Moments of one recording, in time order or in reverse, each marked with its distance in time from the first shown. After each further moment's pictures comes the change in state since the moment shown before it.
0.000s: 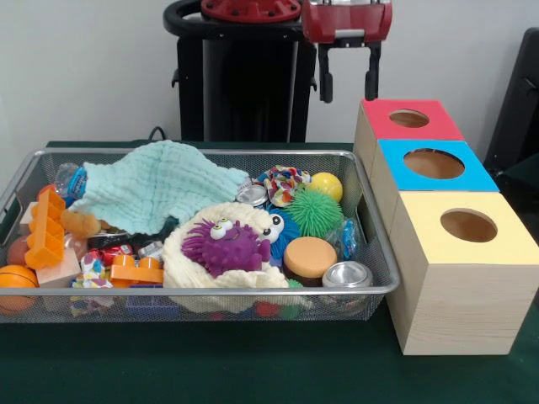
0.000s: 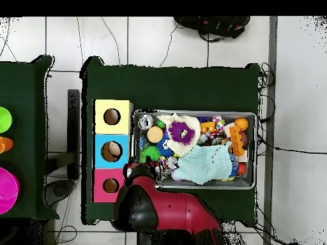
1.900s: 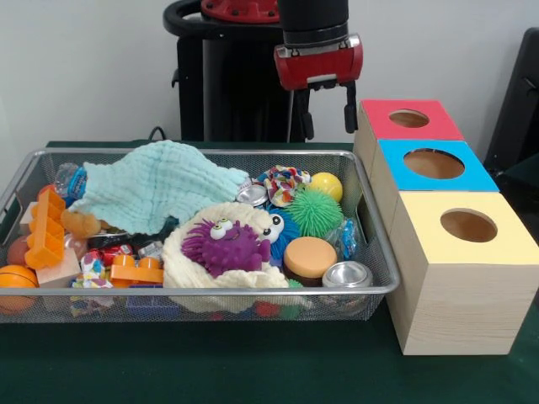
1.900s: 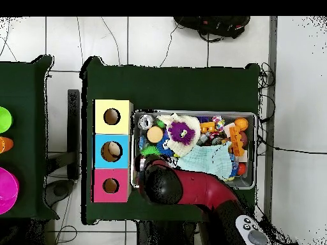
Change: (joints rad) arm -0.198 0.152 0.159 -0.087 -0.023 0.157 0.000
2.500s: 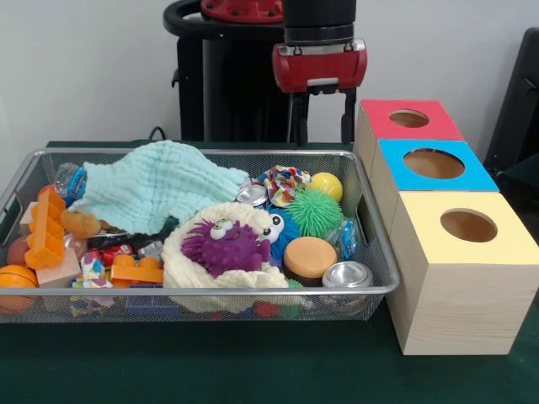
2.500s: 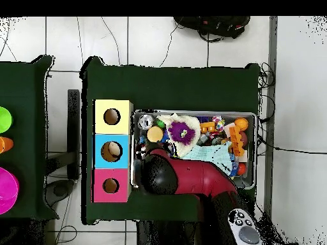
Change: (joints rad) arm 0.098 0.000 -0.099 -0.135 -0.058 0.018 0.000
